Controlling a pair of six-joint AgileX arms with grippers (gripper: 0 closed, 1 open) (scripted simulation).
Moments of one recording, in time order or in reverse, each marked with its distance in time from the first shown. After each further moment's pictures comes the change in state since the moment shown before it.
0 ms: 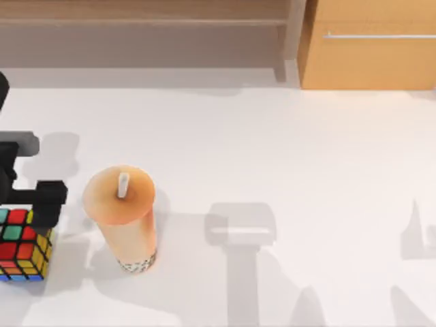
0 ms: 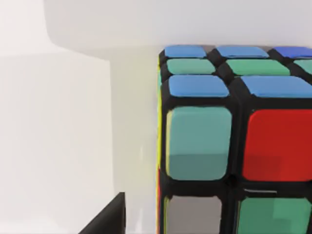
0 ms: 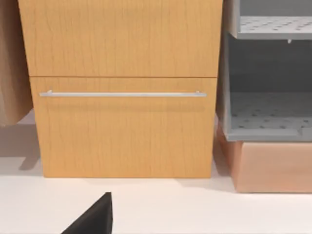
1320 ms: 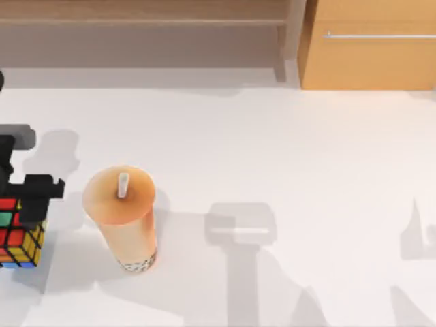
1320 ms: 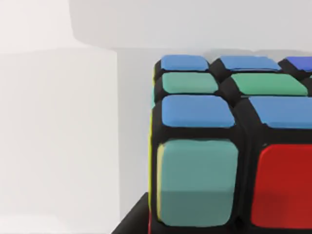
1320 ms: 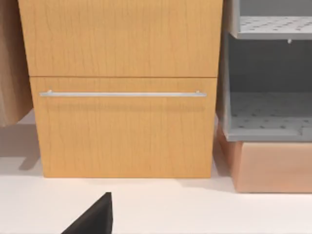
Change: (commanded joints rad) left arm 0.002 -0.012 0.011 -0.002 -0.002 0.002; right arm 0.000 0.000 0.000 0.000 0.000 0.000
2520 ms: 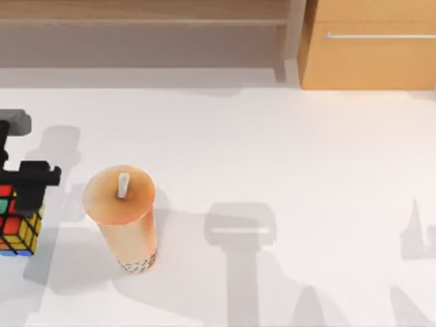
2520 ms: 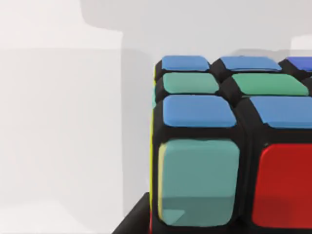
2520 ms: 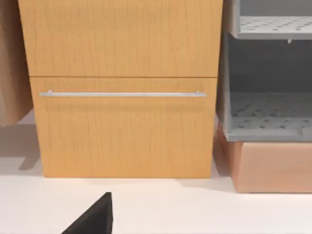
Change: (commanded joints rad) left arm 0.005 -0.043 0.059 -0.053 -0.003 0.004; right arm 0.000 0.000 0.000 0.000 0.000 0.000
